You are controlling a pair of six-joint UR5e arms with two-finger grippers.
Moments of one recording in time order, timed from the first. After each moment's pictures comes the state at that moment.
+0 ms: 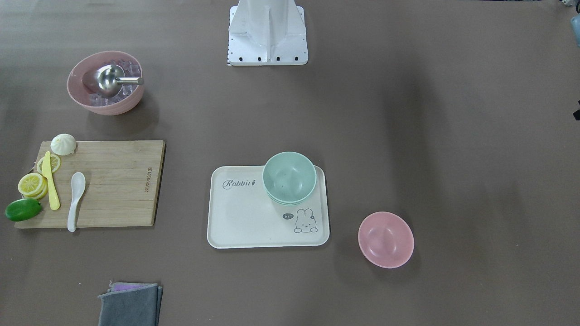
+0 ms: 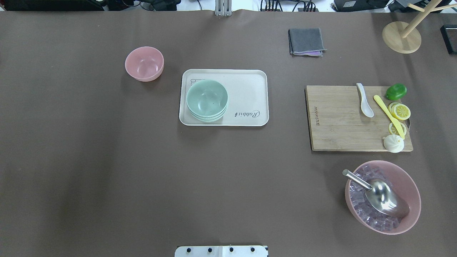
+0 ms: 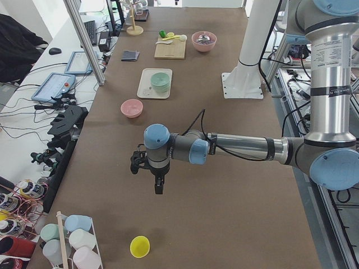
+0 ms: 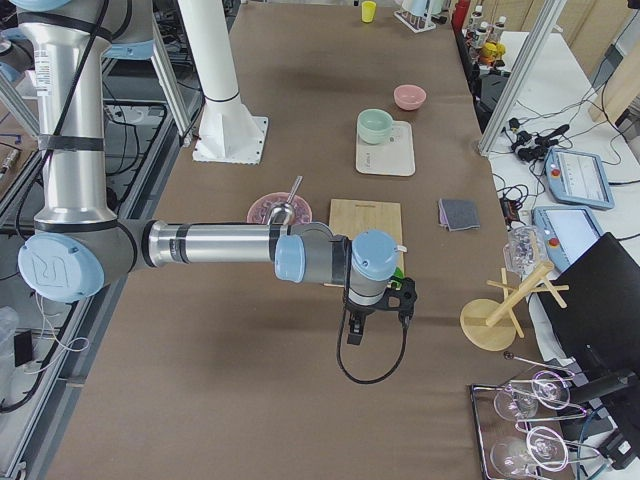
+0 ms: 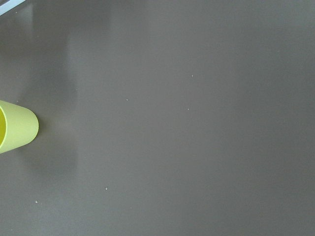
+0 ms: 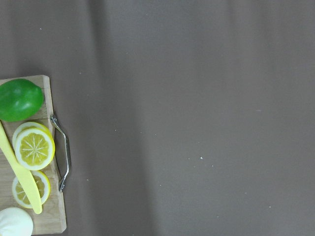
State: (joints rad) left arm -1.47 -1.47 -1.72 -1.67 -2.34 -0.18; right arm 1.58 -1.60 1.66 -1.66 2.40 0.09
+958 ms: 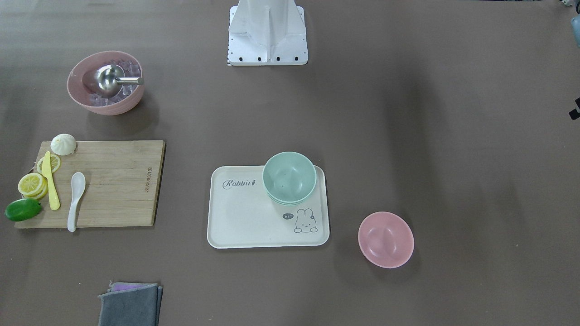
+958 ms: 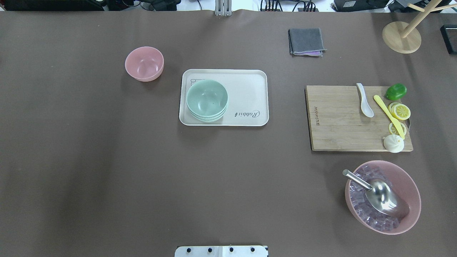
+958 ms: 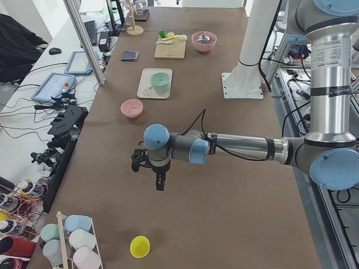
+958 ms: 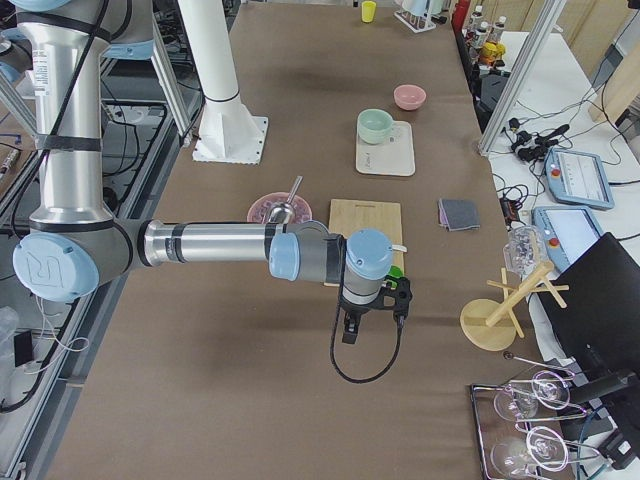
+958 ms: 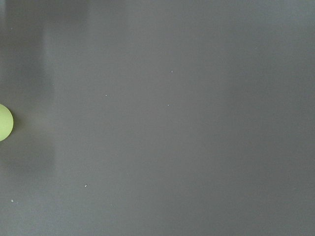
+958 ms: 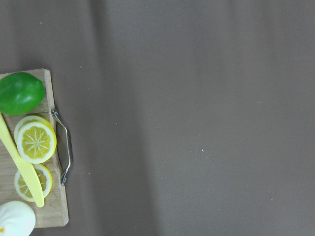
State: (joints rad) left arm -1.46 -1.48 -1.71 -1.67 -2.36 -0.18; right arm 1.58 -1.61 1.68 -1.67 2.41 0.09
